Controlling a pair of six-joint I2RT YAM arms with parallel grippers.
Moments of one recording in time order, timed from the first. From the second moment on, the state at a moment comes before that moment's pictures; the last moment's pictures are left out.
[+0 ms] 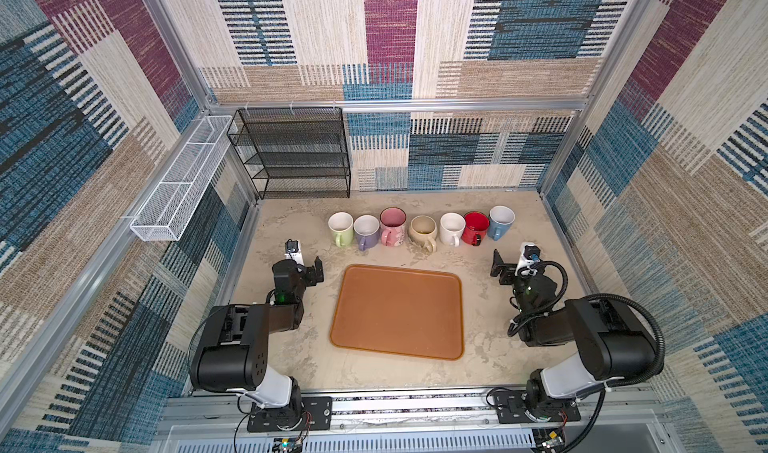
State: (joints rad) left arm 0.02 1.54 0.43 0.72 -0.07 -0.01; right arm 0.00 1.54 0.20 1.27 0.04 0.02
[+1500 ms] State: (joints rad) left arm 0.02 1.53 0.37 0.78 -0.07 -0.01; right arm 0.00 1.54 0.20 1.27 0.04 0.02
